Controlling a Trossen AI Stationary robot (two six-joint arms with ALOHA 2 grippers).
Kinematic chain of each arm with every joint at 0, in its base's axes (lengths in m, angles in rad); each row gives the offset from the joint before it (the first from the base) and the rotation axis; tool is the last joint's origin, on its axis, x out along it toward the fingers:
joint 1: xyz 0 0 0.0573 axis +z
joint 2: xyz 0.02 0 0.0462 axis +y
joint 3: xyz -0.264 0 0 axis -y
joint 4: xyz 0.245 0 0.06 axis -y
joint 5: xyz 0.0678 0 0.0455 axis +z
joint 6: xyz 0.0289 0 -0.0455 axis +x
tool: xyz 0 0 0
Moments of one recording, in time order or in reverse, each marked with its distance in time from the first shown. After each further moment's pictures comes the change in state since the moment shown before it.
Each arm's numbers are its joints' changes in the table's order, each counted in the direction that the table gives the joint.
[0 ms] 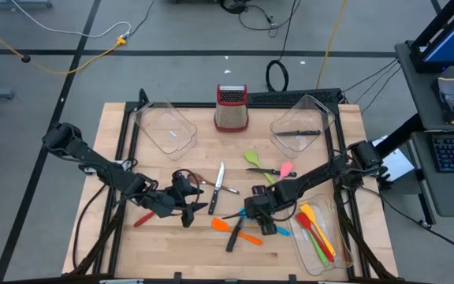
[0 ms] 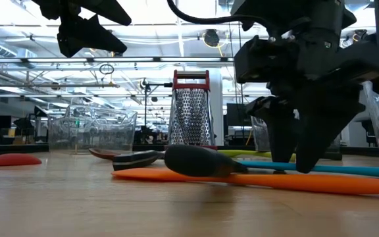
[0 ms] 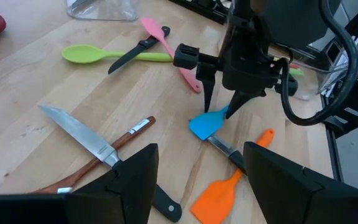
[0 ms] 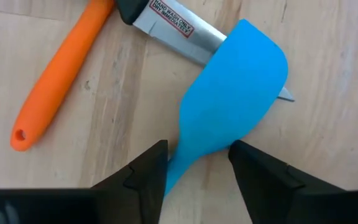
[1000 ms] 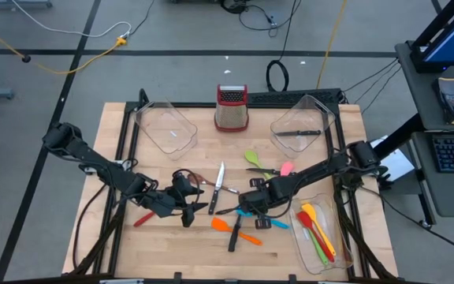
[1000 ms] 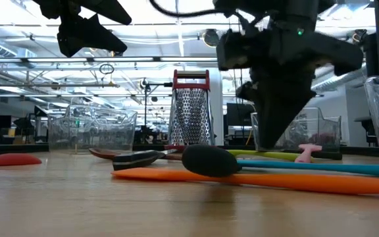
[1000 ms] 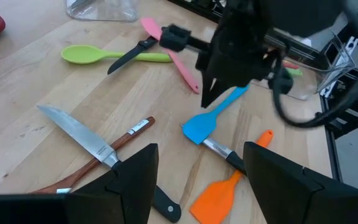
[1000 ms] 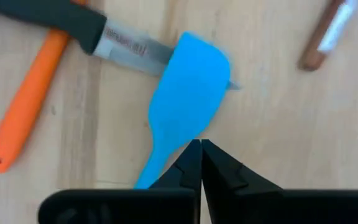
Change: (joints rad) left arm 0.000 0.000 0.000 0.004 -0.001 0.001; right arm -0.018 -0.018 0.157 -0.163 -0.012 0.072
